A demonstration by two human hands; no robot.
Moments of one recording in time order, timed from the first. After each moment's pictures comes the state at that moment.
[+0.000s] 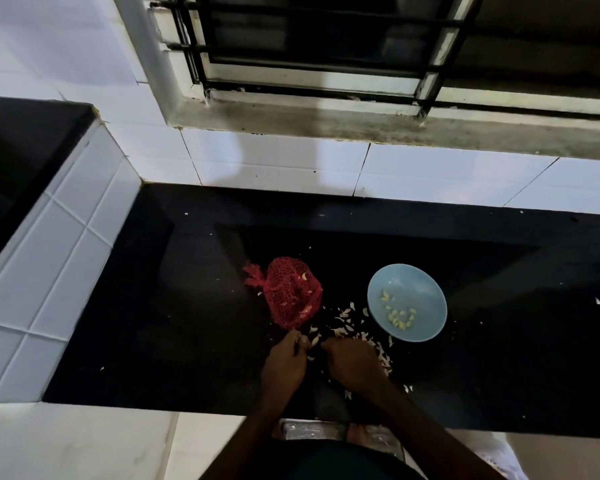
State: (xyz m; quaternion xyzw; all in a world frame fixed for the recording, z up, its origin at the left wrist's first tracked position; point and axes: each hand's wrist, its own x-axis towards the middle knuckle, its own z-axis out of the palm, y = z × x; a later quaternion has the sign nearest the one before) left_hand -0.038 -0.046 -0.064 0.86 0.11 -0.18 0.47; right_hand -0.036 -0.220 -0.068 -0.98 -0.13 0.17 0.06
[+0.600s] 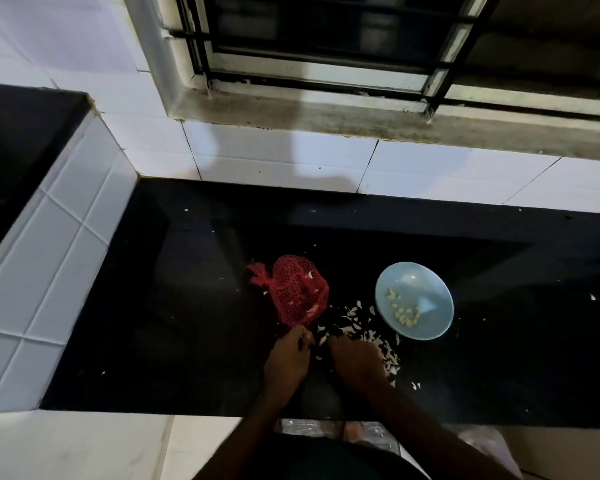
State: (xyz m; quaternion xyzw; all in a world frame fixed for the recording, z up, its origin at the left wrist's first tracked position) left_hand -0.023 -0.031 -0.073 0.86 0.06 -0.20 0.46; right_hand -0.037 -0.191 -0.053 -0.97 -0.11 0.18 -0.07
